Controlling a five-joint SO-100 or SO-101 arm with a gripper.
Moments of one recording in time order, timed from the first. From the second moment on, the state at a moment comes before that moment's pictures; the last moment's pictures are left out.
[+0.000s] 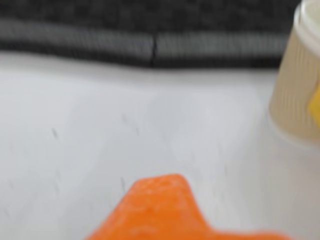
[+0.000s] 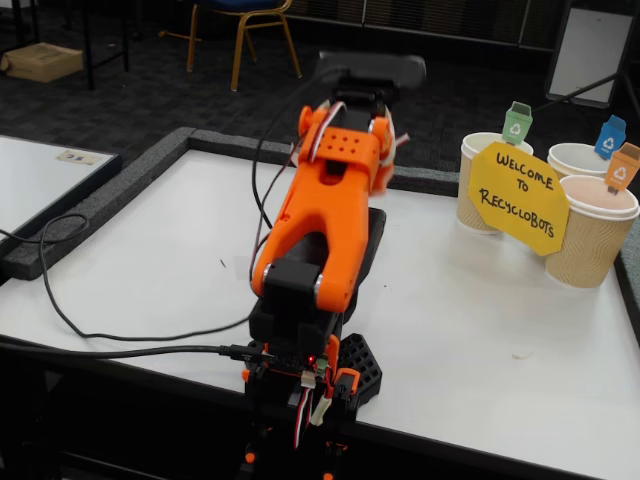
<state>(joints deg) -0.4 187.6 165.5 62.8 -12.7</state>
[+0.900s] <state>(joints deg) 0.8 187.6 176.5 69.7 0.9</state>
